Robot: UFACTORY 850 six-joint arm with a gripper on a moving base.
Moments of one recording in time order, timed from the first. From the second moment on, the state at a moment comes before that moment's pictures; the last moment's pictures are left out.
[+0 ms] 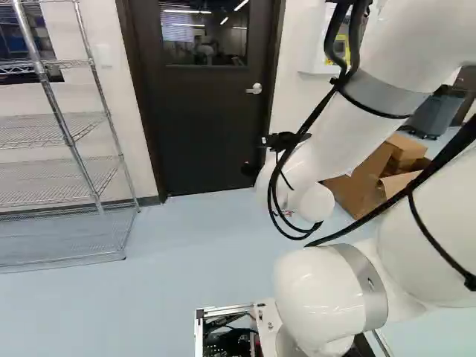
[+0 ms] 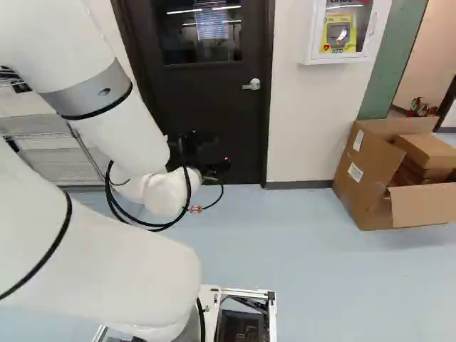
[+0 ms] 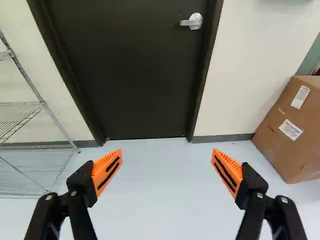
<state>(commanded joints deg) 0.0 16.0 -5.0 0.0 50.0 0.0</state>
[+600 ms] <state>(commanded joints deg) 0.0 16.0 -5.0 0.0 50.0 0.0</state>
